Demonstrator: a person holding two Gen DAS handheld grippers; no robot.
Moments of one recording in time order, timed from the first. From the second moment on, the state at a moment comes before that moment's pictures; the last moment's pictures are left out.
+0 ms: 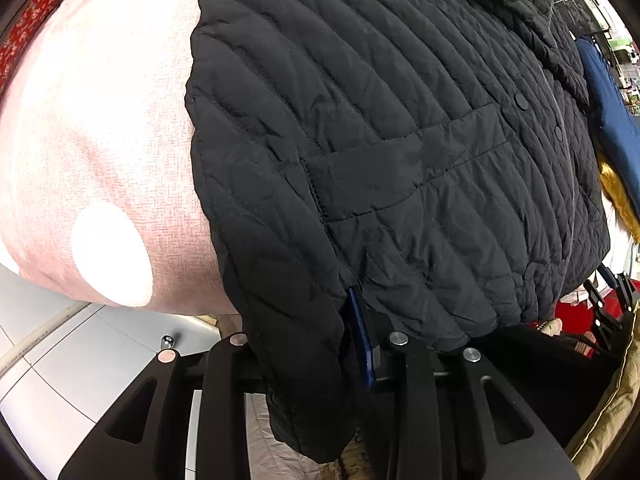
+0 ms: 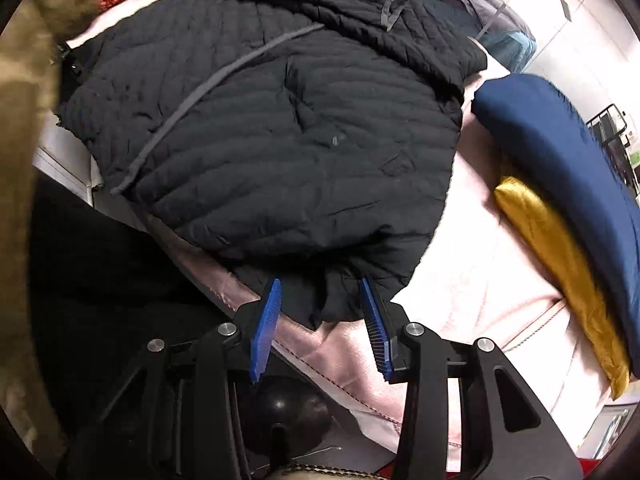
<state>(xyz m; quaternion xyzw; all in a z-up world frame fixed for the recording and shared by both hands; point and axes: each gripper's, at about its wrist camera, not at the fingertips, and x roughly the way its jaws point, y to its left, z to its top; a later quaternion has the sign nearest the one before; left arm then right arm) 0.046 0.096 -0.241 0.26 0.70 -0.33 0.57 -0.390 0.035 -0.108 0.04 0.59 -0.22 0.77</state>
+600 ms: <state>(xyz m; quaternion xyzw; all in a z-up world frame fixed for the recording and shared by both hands) 0.055 0.123 -0.233 0.24 0.70 -0.34 0.58 -0.521 -0.032 -0.102 0.33 0.57 -0.33 0.67</state>
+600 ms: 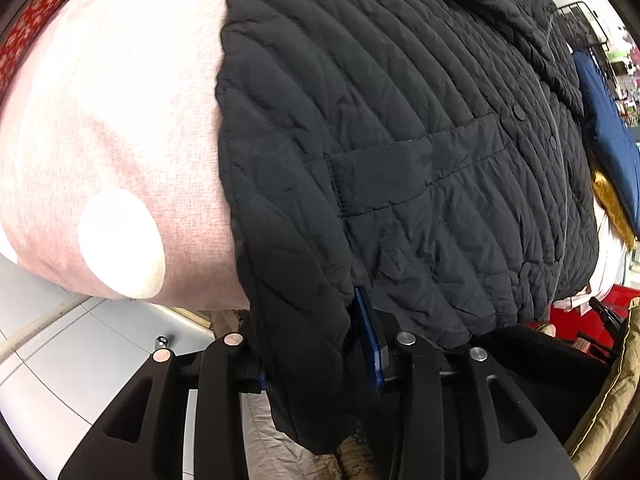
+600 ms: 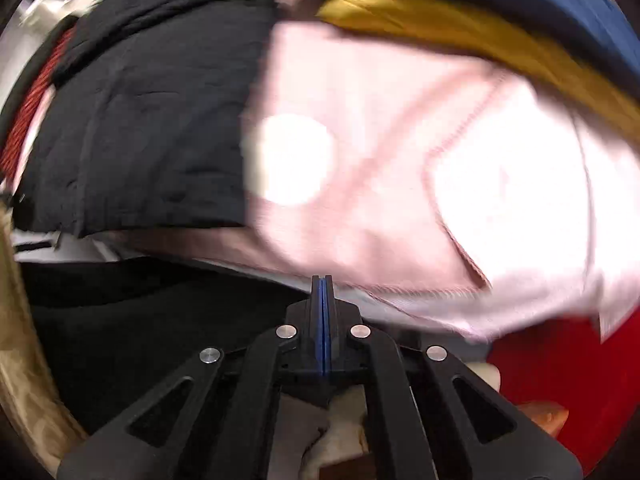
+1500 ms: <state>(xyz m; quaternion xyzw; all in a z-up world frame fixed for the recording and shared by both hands) 0.043 0.166 -0.188 0.20 0.67 -0.43 0.57 -0.464 -0.062 -0.111 0.49 0.51 -0.11 0.69</state>
